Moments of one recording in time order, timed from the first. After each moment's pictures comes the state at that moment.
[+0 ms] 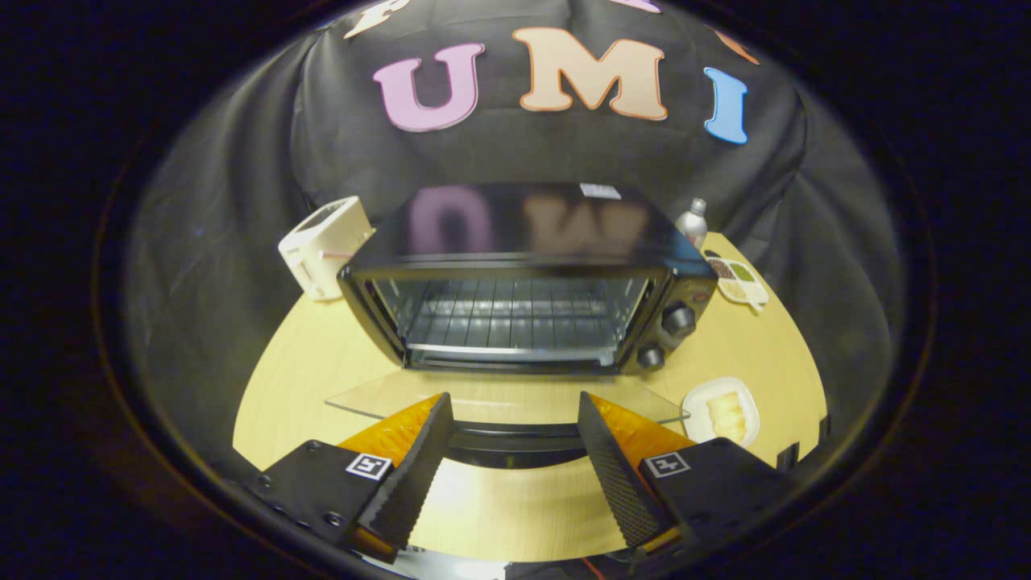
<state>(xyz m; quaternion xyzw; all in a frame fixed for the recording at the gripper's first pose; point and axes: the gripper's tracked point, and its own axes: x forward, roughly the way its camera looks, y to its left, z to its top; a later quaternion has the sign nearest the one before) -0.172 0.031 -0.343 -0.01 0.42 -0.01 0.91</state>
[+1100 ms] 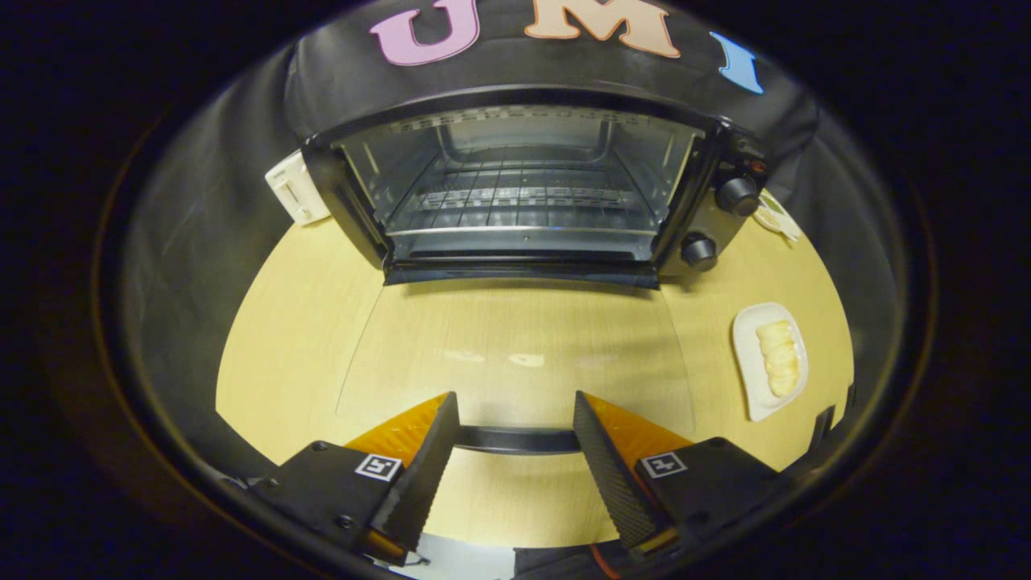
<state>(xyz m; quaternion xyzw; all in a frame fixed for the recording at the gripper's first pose) -0.202 0.018 -0.420 0.00 0.50 0.00 0.87</state>
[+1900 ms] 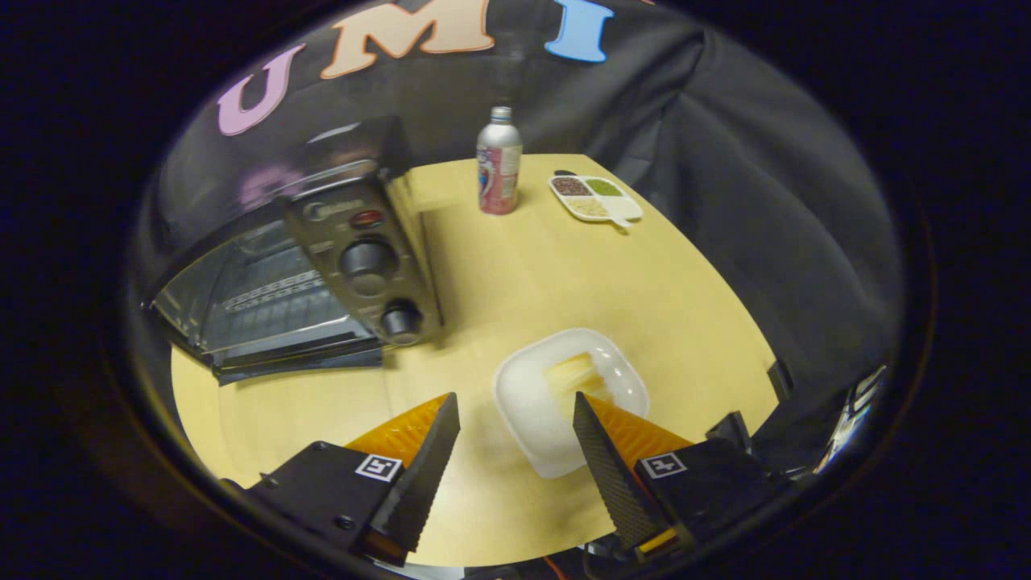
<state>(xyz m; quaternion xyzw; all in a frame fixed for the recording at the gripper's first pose) -0.174 -0.222 -0.401 0.02 0.48 -0.22 0.85</state>
